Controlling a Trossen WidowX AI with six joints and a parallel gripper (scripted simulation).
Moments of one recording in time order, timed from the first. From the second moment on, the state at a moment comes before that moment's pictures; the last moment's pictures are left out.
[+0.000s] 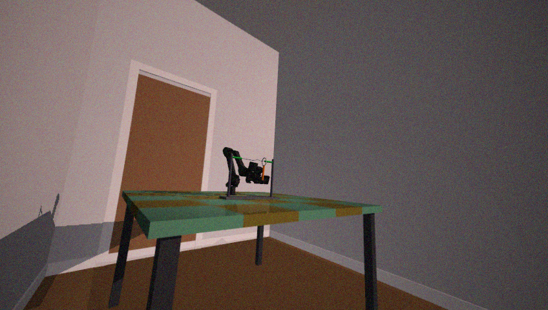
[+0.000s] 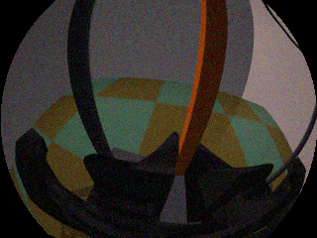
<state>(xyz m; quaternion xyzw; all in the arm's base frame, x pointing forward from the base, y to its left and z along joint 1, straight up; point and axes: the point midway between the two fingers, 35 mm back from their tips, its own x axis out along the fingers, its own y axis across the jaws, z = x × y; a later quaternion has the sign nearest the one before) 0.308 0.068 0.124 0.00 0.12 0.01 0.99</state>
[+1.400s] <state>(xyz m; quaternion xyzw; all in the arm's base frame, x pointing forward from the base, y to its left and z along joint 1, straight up) 0.312 0.091 0.110 0.00 0.11 0.01 0.99</state>
